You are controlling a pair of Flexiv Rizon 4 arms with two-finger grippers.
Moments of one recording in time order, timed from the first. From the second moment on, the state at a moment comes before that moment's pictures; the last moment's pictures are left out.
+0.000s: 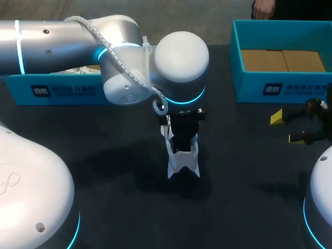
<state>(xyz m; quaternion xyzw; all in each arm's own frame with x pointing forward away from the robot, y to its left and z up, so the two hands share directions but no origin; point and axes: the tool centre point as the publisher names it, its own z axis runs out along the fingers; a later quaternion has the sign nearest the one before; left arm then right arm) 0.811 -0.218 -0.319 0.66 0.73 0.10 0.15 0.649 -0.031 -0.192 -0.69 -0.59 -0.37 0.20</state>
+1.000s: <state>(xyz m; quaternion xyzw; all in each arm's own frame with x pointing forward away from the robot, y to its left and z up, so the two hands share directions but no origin) 0.819 -0.207 -0.268 0.66 0.73 0.09 0.16 0.649 -0.031 -0.191 -0.69 -0.59 -0.36 0.20</state>
